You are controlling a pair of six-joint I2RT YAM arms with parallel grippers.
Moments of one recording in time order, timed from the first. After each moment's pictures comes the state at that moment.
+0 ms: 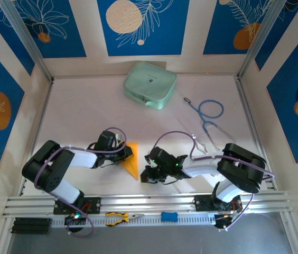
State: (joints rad) left arm -0.53 1.54 0.40 0.35 0.47 -1.07; right arm 1.06 1.52 0.54 0.10 -0.43 1.09
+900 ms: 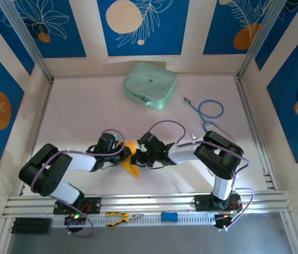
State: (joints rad) left arm -0.57 1.50 0.37 0.38 0.36 -1.13; right arm 0.95 1.80 0.79 0.21 -0.42 1.11
